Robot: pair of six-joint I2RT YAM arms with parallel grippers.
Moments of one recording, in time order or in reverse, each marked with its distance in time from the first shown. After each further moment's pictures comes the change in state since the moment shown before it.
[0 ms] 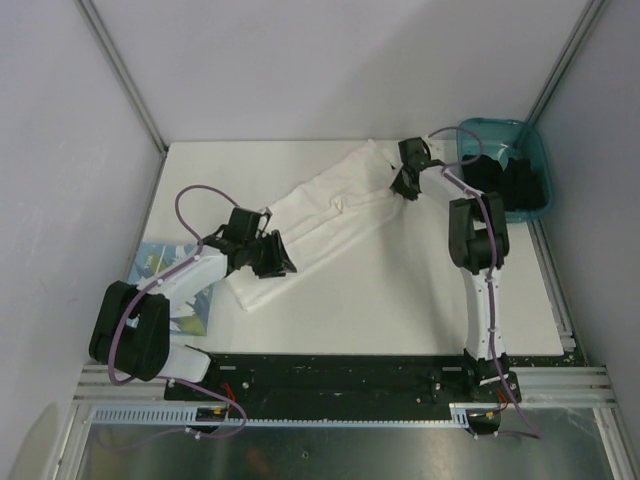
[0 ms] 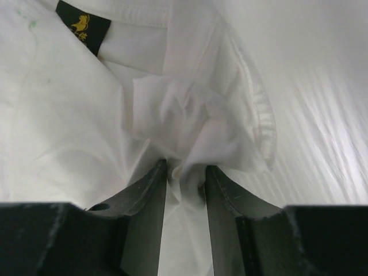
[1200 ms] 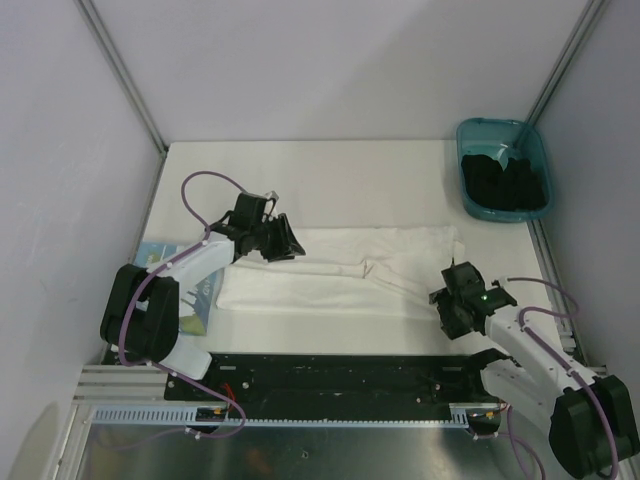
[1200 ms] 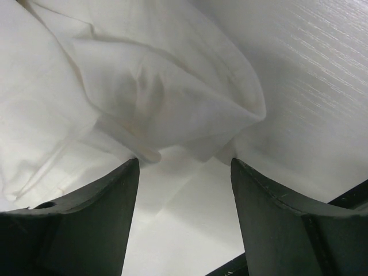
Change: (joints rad) left arm -0.009 0.108 0.109 0.066 0.014 -0.012; right arm 0.109 -1.328 -1.264 -0.332 0.006 0.737
